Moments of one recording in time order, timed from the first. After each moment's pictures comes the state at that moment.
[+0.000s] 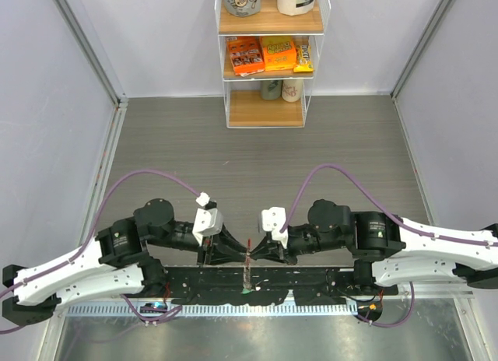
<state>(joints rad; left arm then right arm) -1.19 0.65 0.81 -0.34 0.51 -0.11 1.43 0.93 1.03 -0.43 -0.19 -0.05</state>
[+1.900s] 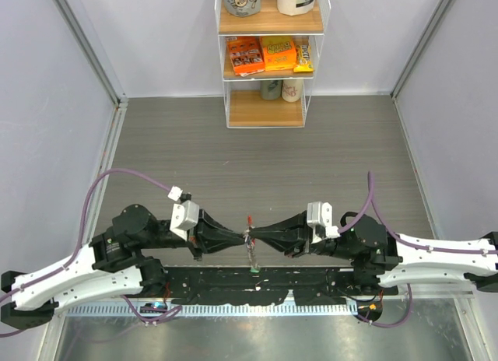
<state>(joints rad) -1.19 0.56 0.74 -0.10 0.40 -0.15 1.44 0.69 0.63 0.35 0.01 -0.04</state>
